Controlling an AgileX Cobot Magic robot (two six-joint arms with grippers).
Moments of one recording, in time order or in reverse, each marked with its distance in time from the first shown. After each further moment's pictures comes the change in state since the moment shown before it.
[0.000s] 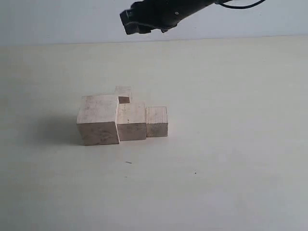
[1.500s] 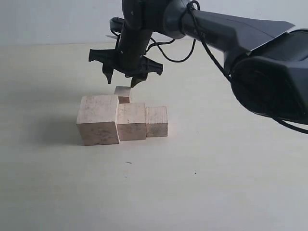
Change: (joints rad) left arm -0.094 0.000 0.000 0.000 0.000 0.000; right arm 0.160 0.543 -0.676 -0.579 0.501 1.195
